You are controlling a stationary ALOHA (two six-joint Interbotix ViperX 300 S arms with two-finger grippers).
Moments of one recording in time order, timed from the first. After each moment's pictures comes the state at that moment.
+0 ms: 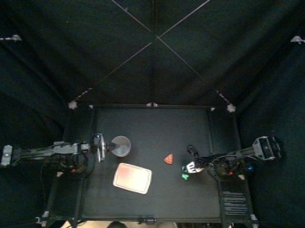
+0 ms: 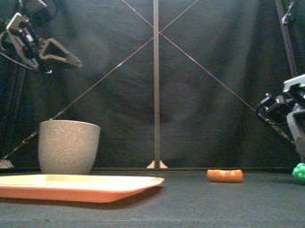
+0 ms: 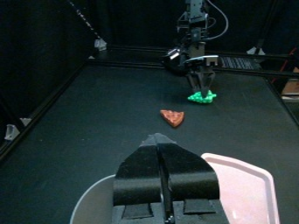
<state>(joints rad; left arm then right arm) 0.19 -0.96 1.17 0.02 -0.02 0.00 0.10 -0.37 1.22 0.51 0.09 0.82</state>
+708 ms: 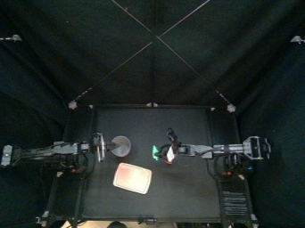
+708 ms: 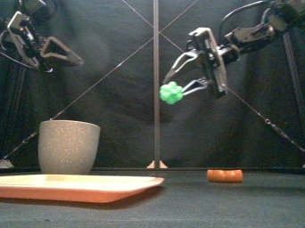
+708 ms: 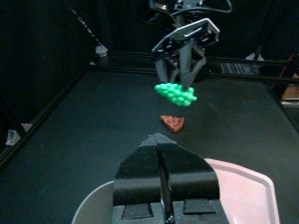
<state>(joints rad) 0.19 -0.96 1.17 0.02 -0.04 0.00 -0.15 -0.16 0.70 -0.12 -0.13 0.82</state>
